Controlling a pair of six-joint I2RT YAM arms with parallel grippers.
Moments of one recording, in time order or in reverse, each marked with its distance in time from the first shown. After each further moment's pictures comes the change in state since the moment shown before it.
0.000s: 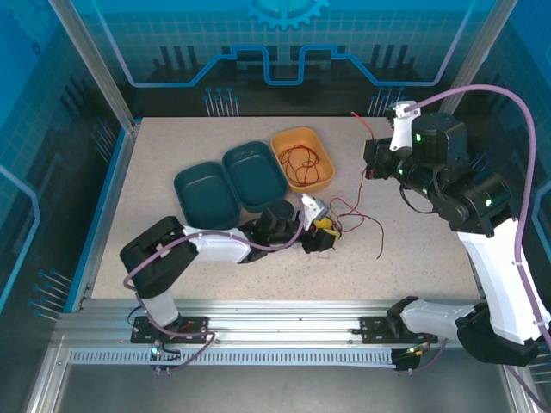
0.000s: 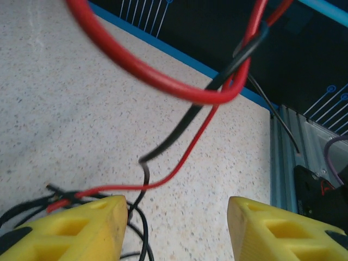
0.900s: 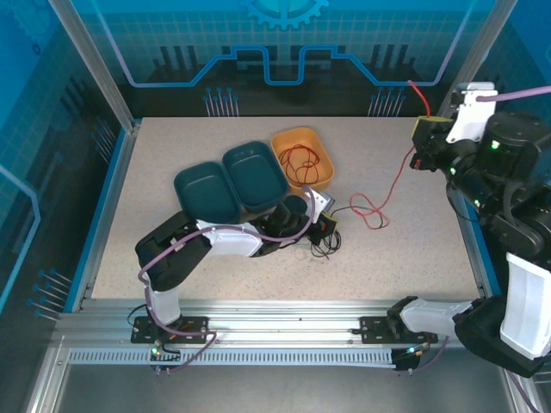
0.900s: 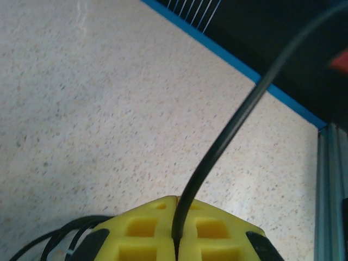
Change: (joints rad) left arm -0.002 0.093 0.112 -0.134 -0.162 -0.078; right arm 0.008 0.053 0.444 -0.178 0.214 -0.074
